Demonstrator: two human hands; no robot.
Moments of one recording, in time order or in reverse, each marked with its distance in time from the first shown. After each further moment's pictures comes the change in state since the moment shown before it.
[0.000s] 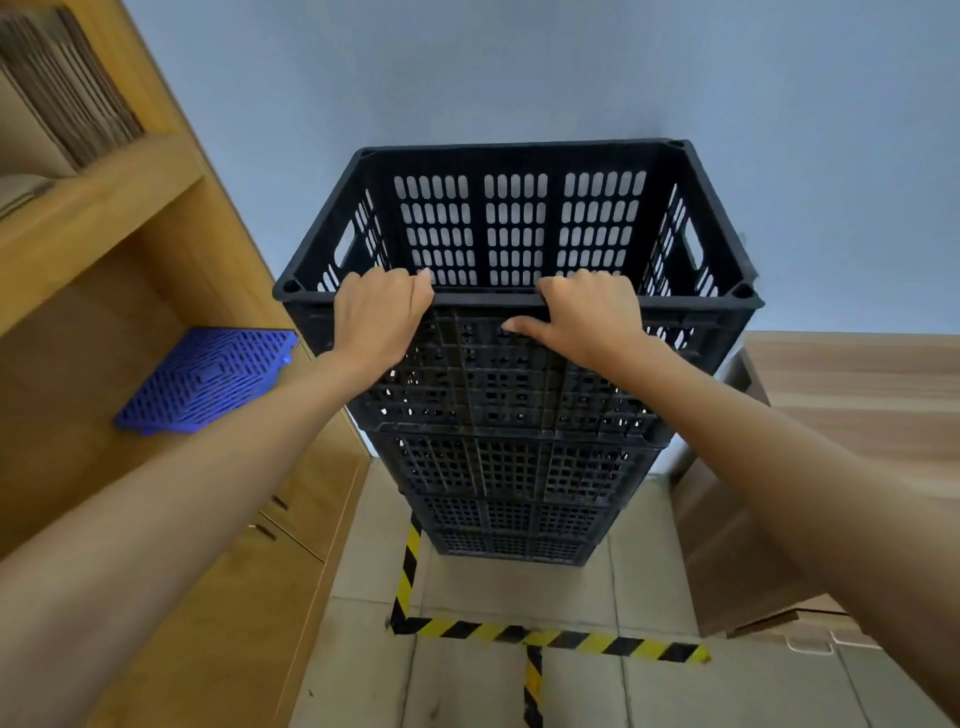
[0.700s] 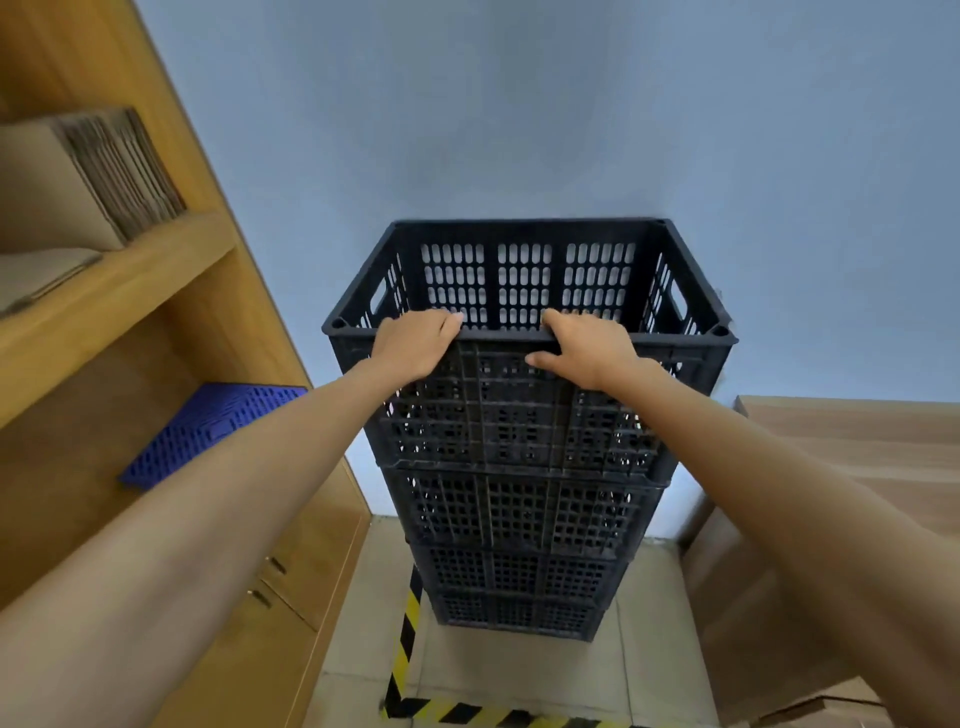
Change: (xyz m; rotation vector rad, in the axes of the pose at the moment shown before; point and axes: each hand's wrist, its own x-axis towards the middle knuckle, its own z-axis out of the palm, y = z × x) left_hand 0.063 -0.017 0.014 -0.366 -0.400 -0.166; right_hand 0.053 0.020 -0.002 0.171 -0.210 0.038
